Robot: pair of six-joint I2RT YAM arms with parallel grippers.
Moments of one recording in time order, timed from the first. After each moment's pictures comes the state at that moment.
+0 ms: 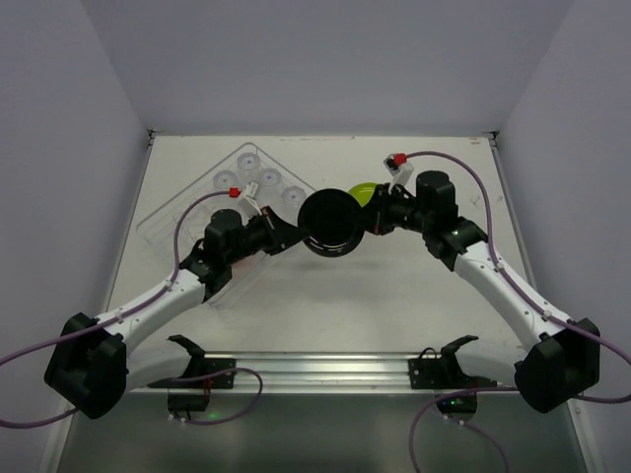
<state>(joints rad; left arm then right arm) -0.54 1.14 0.60 0.31 0.35 -0.96 0.42 1.18 0.97 -0.18 -0.51 0.42</state>
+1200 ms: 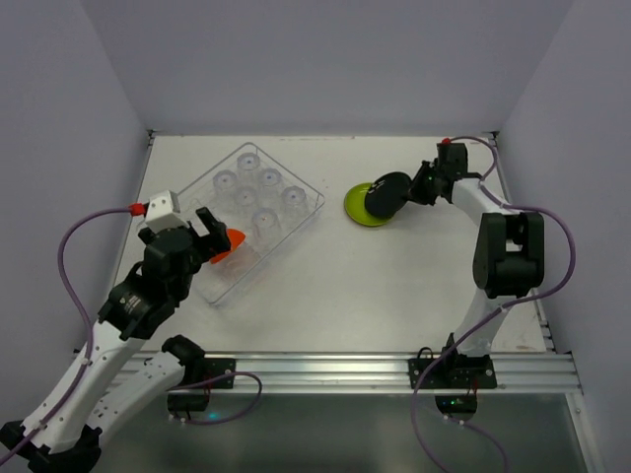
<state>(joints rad) -0.54 0.64 0.88 -0.63 -0.57 -0.58 0.02 1.86 1.31 -0.29 -0.25 0.55</state>
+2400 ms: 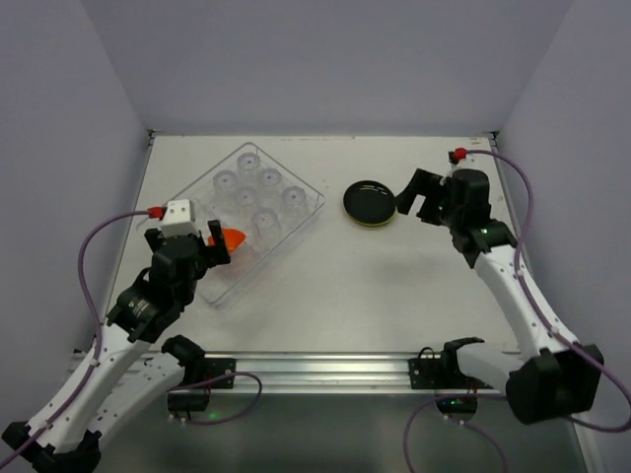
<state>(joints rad) -0.54 0.58 0.74 -0.59 -0.61 -0.36 0.19 1.18 1.00 -0.39 -0.04 0.45</state>
